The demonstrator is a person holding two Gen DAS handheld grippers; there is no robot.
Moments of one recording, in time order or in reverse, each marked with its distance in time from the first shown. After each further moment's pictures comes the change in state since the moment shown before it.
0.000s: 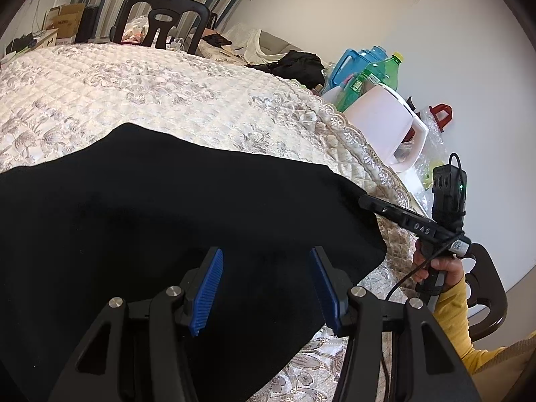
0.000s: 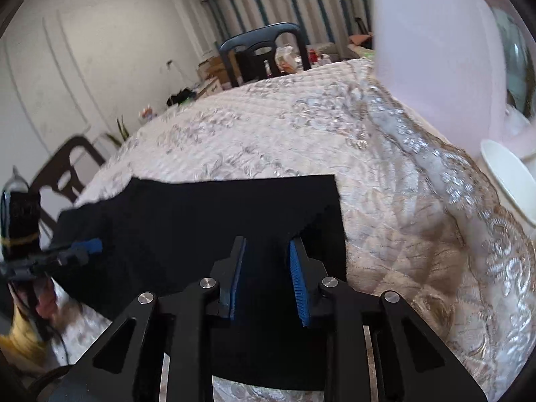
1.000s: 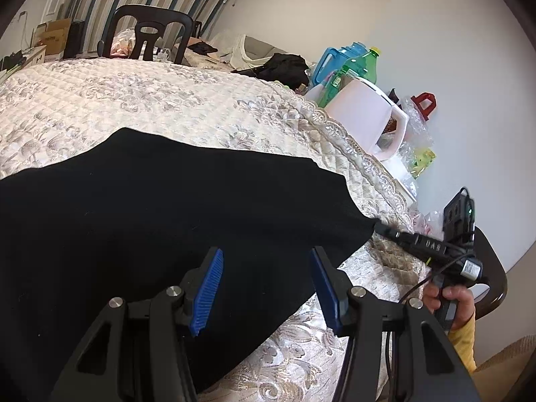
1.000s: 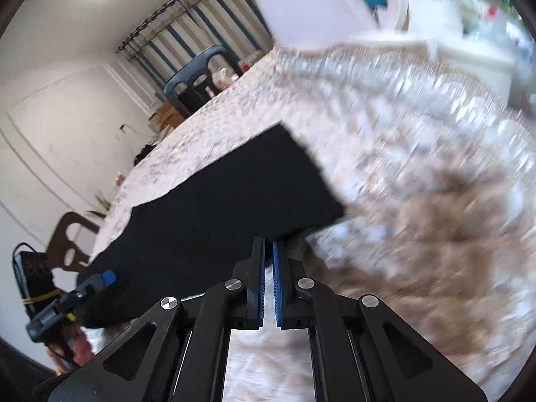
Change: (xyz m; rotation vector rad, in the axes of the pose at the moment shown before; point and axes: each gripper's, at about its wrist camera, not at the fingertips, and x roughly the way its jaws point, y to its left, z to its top) left arm -0.021 -0.014 -0.016 0.085 -0.022 -0.023; right arm -0.072 0.000 -0.072 0.428 -0.156 -0.083
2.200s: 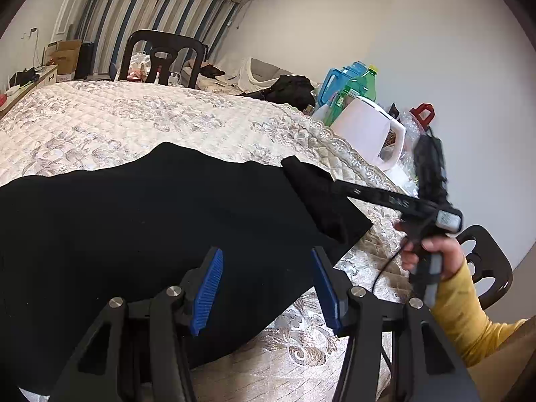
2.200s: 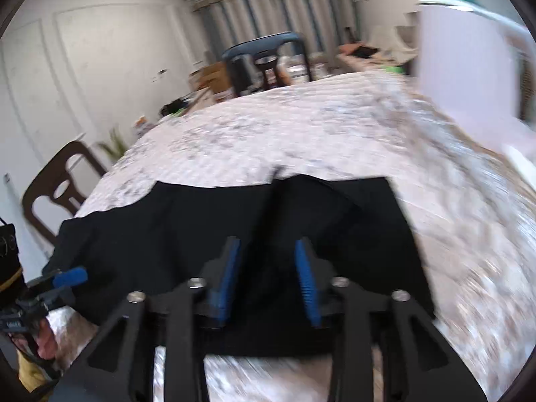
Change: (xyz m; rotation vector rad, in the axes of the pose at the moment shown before) left arm -0.047 0.014 -0.024 0.021 -0.105 0.061; right arm 0.081 0.105 0.025 -0.360 0.119 0.096
